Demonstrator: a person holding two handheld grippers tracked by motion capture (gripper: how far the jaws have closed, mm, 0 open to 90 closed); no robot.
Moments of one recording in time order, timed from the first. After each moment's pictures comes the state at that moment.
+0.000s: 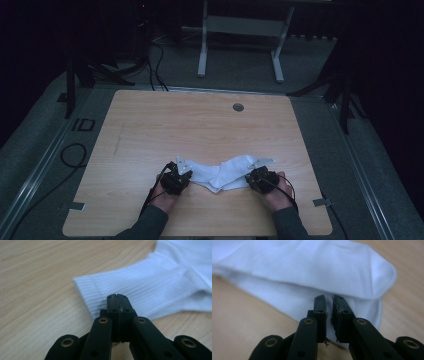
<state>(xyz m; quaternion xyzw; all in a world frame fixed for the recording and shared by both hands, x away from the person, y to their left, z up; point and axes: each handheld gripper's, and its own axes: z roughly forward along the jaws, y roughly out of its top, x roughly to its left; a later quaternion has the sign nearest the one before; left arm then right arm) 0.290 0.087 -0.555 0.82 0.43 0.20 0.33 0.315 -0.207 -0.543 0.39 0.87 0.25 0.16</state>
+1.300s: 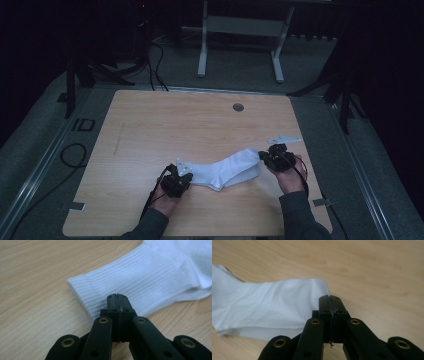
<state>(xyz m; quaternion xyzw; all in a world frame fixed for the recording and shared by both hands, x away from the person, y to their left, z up) 0.285 0.087 -0.556 0.81 0.45 0.18 0.33 0.348 -0.242 -0.487 0.46 0.81 0.32 0.18</state>
